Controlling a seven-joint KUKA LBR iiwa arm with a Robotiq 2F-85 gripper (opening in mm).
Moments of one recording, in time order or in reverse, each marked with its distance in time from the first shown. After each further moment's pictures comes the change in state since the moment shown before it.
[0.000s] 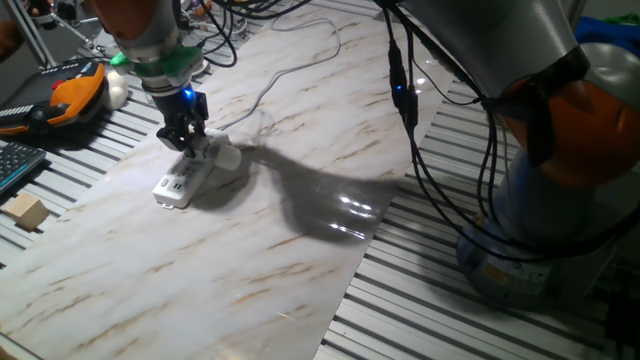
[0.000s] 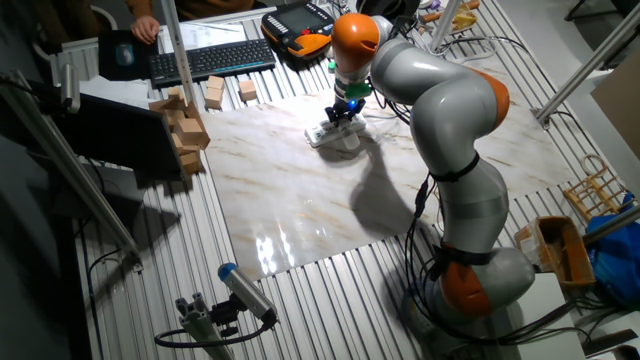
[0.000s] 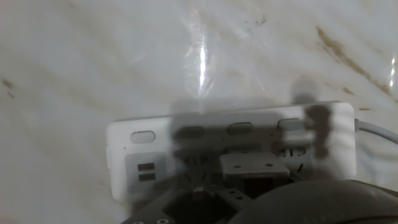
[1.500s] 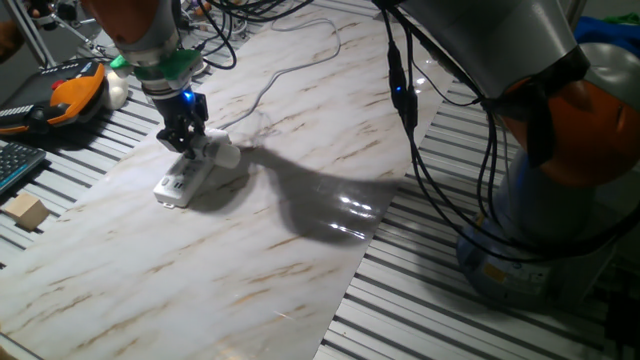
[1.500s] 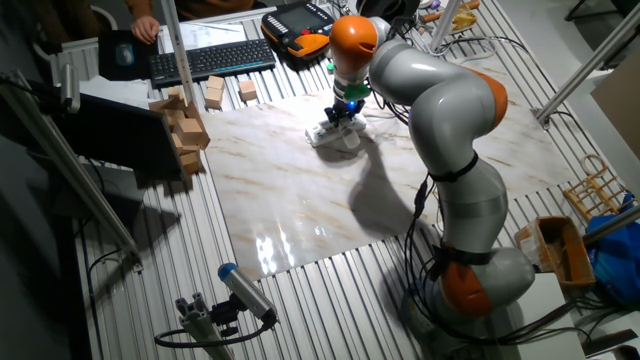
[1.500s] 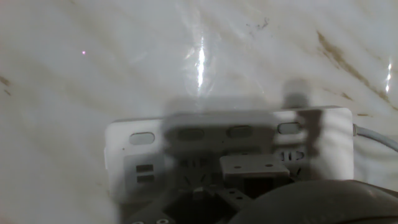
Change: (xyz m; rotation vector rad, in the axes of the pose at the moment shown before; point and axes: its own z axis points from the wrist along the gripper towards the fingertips) arm -0.003 -0.002 0.004 0.006 0.002 0.018
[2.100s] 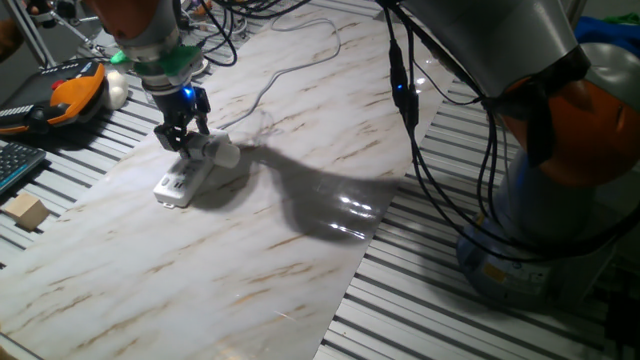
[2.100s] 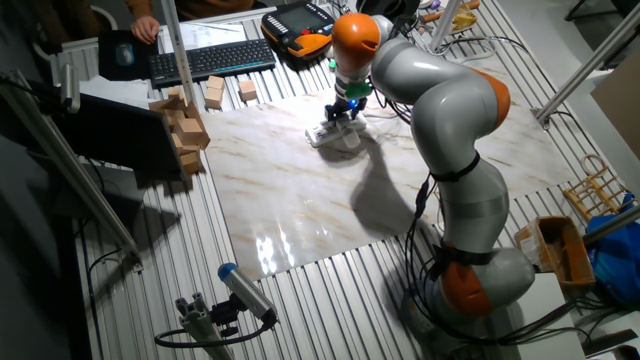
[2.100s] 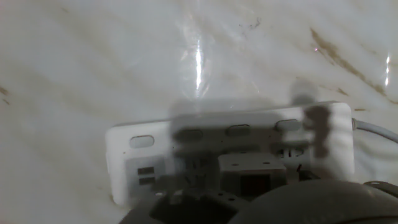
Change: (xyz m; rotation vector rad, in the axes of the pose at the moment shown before) arm 0.002 -0.002 -0.016 -0.038 0.016 0.008
